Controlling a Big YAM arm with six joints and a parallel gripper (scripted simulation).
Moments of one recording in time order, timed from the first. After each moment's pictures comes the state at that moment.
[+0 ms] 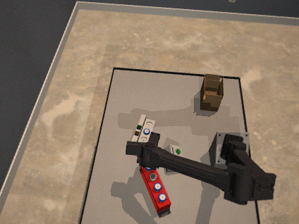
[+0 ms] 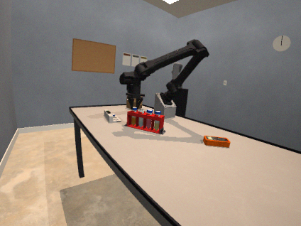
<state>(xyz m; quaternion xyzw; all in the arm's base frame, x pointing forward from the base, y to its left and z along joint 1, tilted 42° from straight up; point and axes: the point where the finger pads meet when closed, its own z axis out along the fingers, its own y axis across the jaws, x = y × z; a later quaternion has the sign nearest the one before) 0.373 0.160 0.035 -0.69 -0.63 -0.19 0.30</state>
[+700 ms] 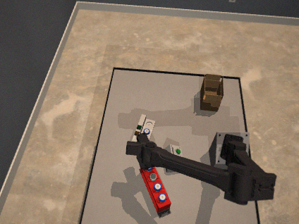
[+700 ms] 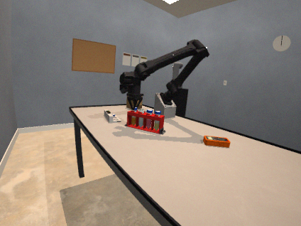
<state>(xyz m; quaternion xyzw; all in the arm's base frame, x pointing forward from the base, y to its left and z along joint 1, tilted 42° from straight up) 0.373 0.160 0.035 -0.45 -0.82 -0.28 0.23</state>
